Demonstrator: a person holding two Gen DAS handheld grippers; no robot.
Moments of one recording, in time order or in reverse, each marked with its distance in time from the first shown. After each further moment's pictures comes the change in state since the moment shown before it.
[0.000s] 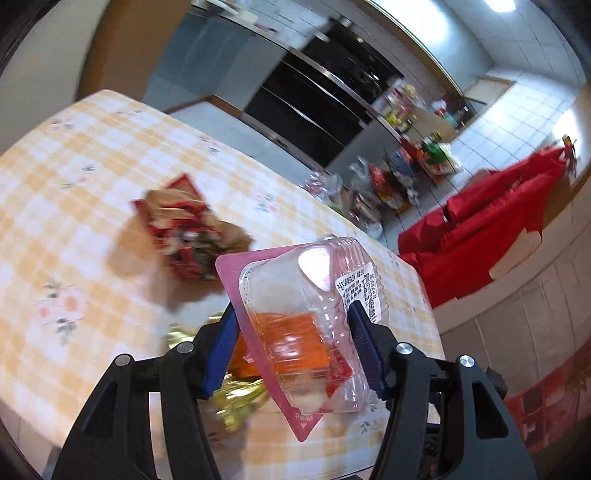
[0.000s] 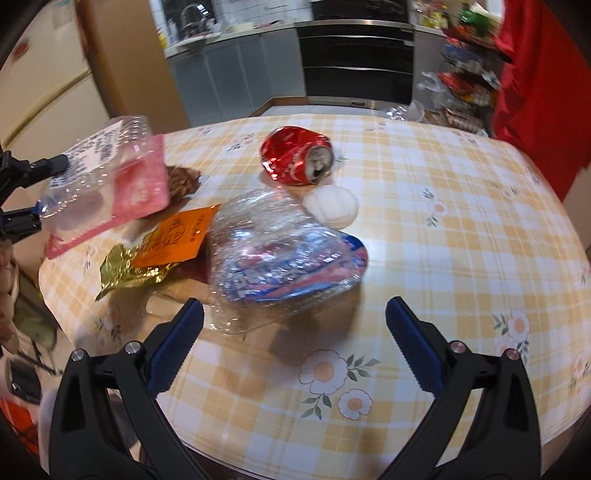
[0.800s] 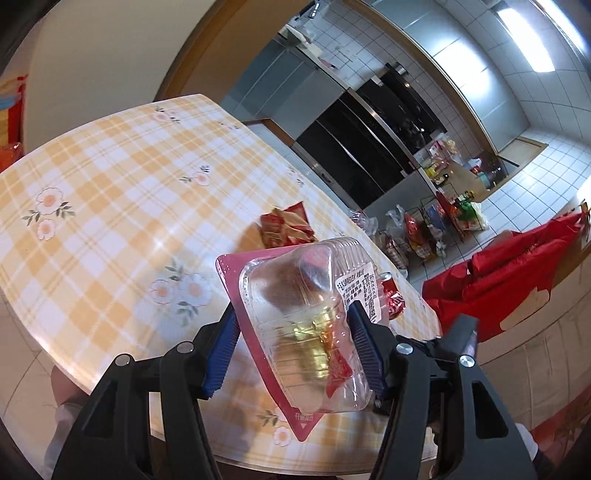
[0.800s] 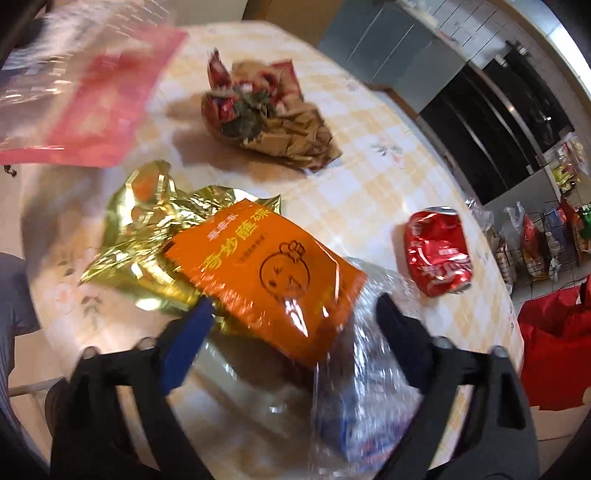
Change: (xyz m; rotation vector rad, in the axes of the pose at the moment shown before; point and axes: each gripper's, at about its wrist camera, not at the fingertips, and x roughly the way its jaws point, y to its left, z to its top) left arm -0.082 0.104 -0.018 -0.175 -0.123 0.068; right arm 0.109 0.157 0.059 -0.699 0.238 -0.078
